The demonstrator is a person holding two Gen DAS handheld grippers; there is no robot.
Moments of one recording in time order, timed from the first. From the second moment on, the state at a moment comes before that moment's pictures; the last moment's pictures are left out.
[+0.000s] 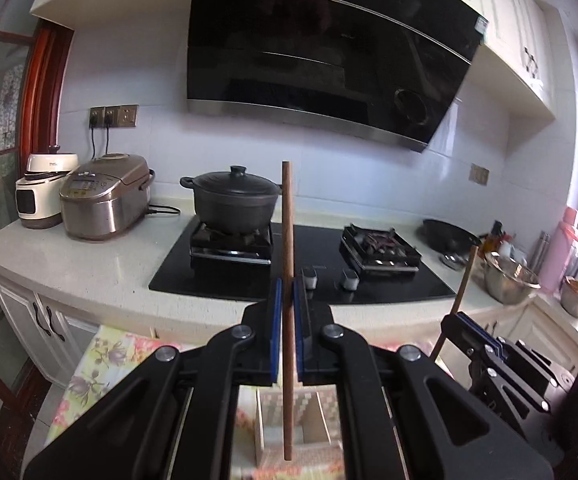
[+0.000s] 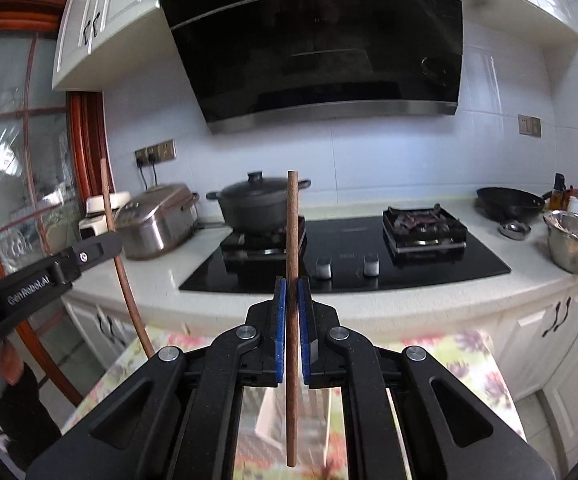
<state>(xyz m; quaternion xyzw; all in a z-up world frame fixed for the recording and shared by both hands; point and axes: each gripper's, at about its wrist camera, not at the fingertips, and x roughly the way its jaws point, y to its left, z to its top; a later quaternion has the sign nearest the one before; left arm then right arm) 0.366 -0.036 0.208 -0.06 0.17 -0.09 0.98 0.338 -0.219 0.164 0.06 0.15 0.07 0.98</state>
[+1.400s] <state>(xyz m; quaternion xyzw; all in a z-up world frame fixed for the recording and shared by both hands) 0.304 -0.006 0.034 0.04 0.23 0.01 0.97 0.268 -0.266 0.020 0.08 0.24 0.03 0.97</state>
